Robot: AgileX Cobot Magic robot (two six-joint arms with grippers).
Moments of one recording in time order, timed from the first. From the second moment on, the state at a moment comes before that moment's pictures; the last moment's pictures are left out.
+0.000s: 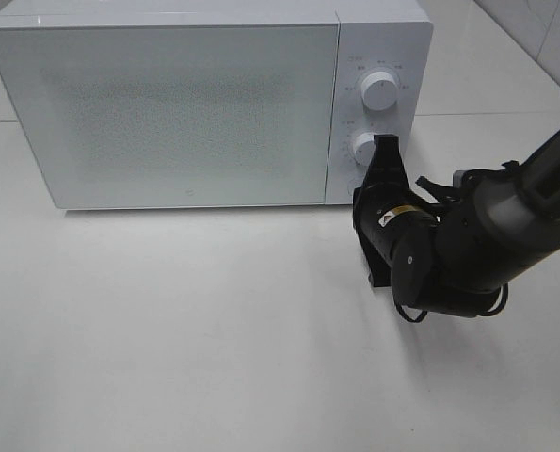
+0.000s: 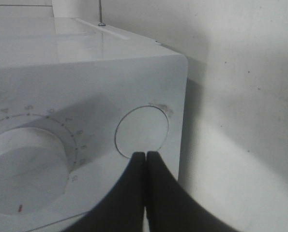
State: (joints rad) left arm 0.03 0.00 -0.52 -0.06 1.07 -0.01; right arm 0.60 2.11 -0.77 0.69 -0.97 1.33
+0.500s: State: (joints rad) left arm 0.03 0.00 -0.52 -0.06 1.07 -0.01; right arm 0.57 2.16 -0.85 0.71 -0.97 1.29
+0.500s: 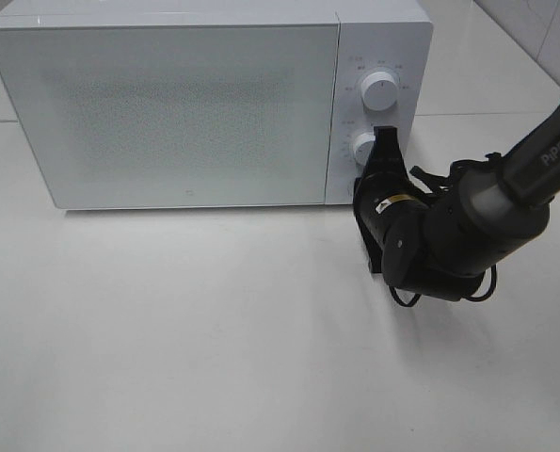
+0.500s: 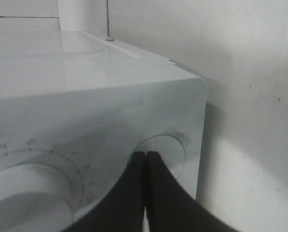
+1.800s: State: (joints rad) left arm 0.03 0.00 -0.52 -0.06 1.07 -0.01; right arm 0.60 2.23 -0.98 0.89 -0.98 1.21
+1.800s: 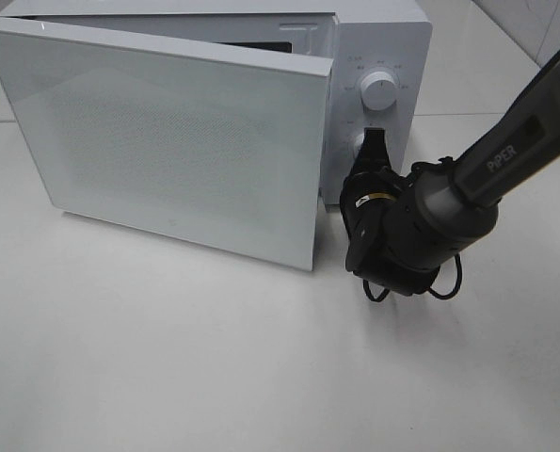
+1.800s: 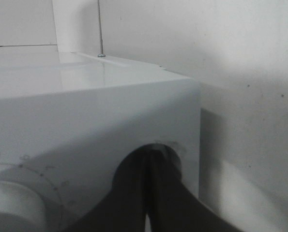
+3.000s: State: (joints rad) left arm 0.03 0.00 -0.52 -0.06 1.07 -0.01; right arm 0.56 2.09 -0.85 0.69 -0.85 1.20
